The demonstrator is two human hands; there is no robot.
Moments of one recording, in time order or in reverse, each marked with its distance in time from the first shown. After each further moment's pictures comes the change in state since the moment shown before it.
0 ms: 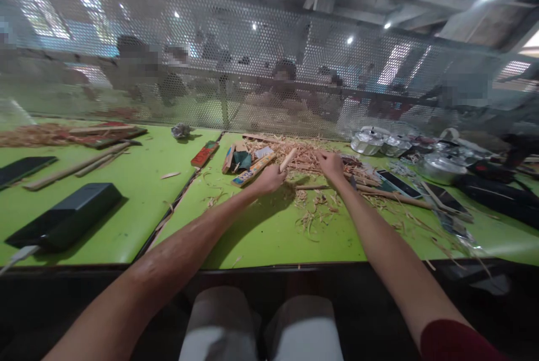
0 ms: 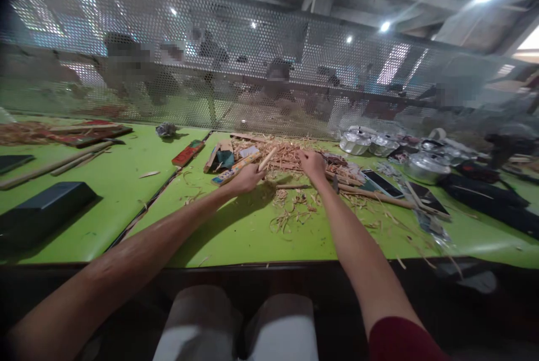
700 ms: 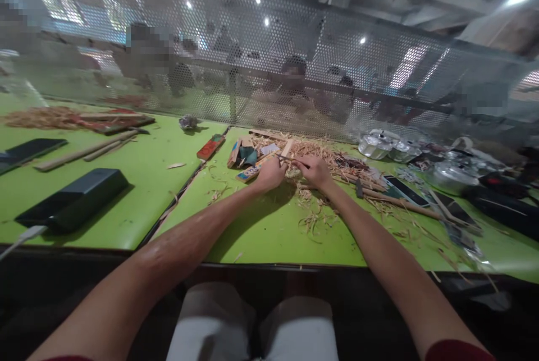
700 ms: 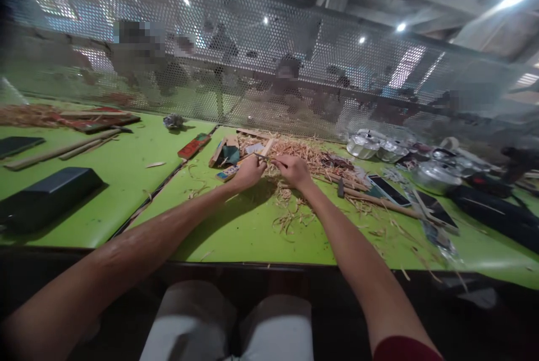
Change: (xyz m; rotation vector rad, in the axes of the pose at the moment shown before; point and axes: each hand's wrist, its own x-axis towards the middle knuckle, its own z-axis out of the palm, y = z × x) left_hand 0.000 0.001 -0.003 0.082 0.172 -0.019; right_hand -0.025 -0.057 0.005 0.121 -0.169 -0.460
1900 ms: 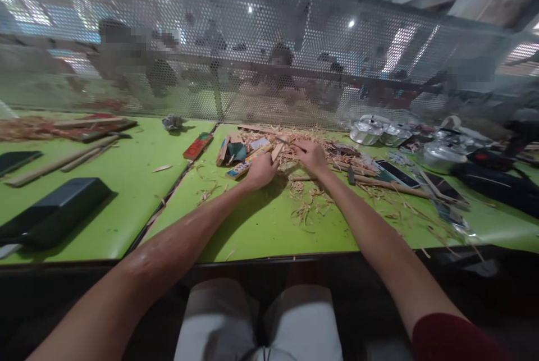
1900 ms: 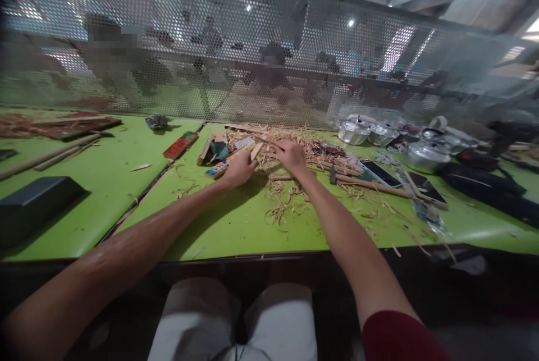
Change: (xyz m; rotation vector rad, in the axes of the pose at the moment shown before) left_hand -0.001 -0.006 0.009 0.131 0.003 0.030; right_hand 0.005 0.015 -0.004 0.001 0.086 0.103
